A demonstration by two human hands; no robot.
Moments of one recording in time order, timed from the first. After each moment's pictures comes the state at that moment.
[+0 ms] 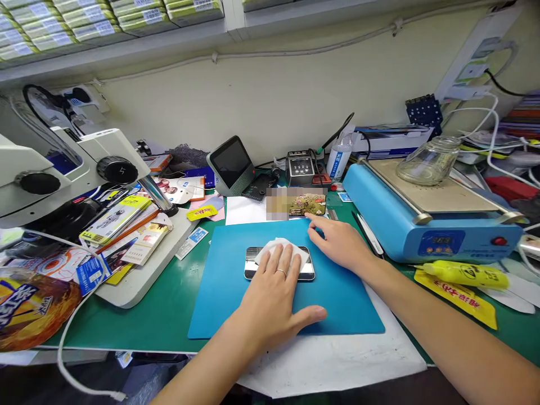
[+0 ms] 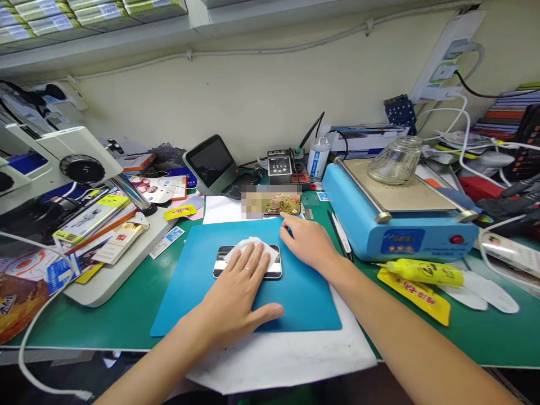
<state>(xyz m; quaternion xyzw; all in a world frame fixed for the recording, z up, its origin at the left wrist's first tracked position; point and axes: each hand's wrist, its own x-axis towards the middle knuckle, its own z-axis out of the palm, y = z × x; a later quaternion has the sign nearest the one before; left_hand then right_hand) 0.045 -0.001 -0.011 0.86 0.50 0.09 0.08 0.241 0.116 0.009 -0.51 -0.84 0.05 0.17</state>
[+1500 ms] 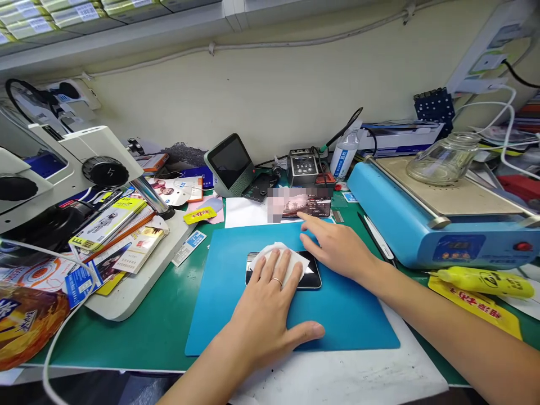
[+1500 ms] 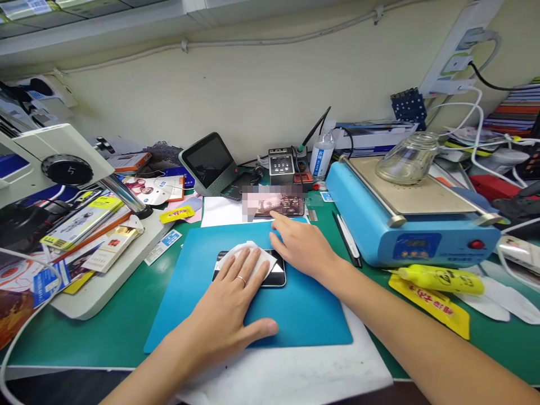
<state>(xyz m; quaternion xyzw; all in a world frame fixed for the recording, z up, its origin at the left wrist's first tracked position) 0.029 -0.002 -0.009 0.86 0.49 0.11 0.08 0.229 0.115 0.009 -0.41 -0.89 -0.05 0.18</state>
